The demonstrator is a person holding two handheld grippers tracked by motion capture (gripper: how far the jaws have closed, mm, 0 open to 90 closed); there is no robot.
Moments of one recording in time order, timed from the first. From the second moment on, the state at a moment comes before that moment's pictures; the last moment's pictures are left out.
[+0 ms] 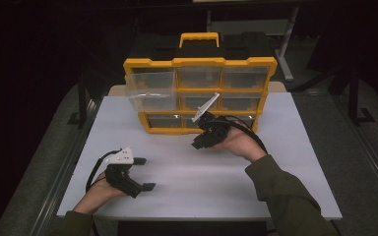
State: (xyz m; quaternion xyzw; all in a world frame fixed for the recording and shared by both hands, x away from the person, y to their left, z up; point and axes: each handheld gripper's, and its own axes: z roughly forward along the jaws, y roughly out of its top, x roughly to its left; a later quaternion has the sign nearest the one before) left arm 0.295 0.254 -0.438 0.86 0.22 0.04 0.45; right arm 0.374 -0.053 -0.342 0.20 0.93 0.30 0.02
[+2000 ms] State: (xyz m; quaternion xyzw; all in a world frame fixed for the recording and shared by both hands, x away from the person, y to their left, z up) left arm 0.294 0.253 -0.437 0.86 0.22 0.04 0.45; right arm 0.396 -0.049 -0.194 0.16 0.93 0.34 0.05
